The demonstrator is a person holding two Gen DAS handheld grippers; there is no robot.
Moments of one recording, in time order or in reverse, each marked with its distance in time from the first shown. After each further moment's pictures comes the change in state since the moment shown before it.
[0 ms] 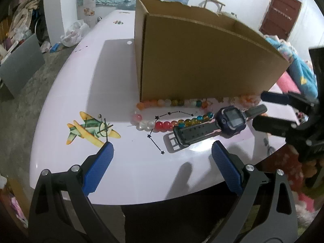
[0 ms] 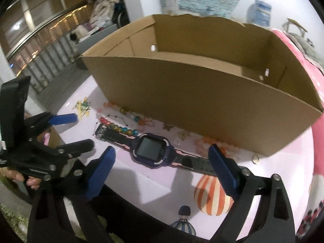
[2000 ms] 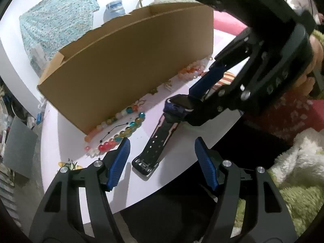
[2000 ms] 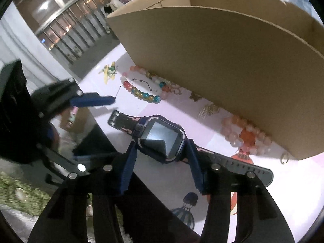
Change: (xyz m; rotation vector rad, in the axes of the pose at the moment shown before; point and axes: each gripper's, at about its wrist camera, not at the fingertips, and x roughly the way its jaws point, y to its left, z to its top) left arm 0.000 -0.089 -0.026 0.550 -0.048 0.016; right arm 0.016 -0.023 -0.016 -0.087 0.190 0.287
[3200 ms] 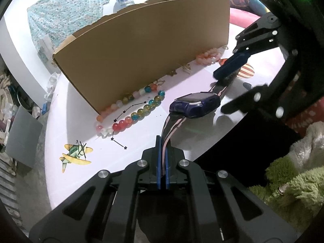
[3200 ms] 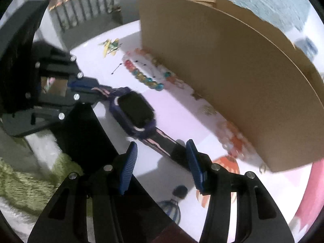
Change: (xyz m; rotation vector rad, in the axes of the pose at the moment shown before) left arm -0.005 0.021 -0.025 -0.084 0.039 0.061; right arm 0.012 0.046 -0.011 -0.327 0.025 -0.296
